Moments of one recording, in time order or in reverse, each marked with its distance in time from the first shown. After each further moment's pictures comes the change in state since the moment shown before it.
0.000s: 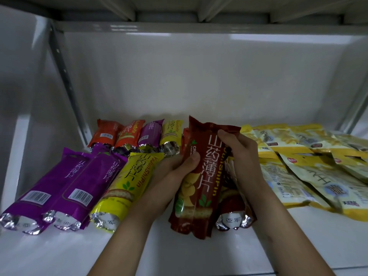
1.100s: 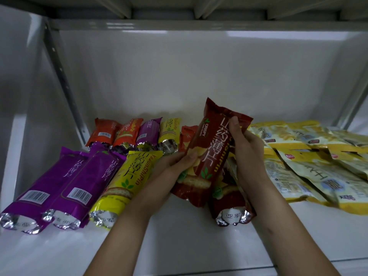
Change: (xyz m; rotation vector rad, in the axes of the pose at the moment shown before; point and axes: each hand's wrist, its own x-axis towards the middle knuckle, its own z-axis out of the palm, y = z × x) left_hand 0.005 -0.003 -0.003 -0.035 -0.035 -0.014; right_hand 0.005 0.001 -0.004 0.036 0.168 0.036
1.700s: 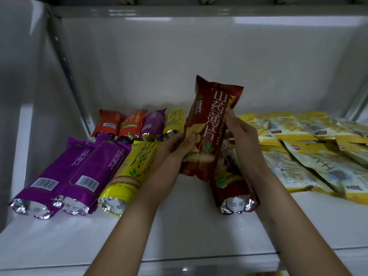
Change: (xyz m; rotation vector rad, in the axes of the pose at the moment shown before) left_hand 0.006 -0.004 0.004 -0.127 0.137 0.164; right_hand -0.006 0.003 0.001 -0.191 -0.243 -0.079
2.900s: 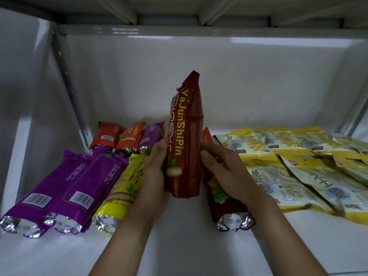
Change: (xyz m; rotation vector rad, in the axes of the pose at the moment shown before) left_hand 0.000 0.009 -0.003 -0.257 0.141 0.041; right_hand -0.002 0.018 0.002 -0.423 -0.267 -0.210
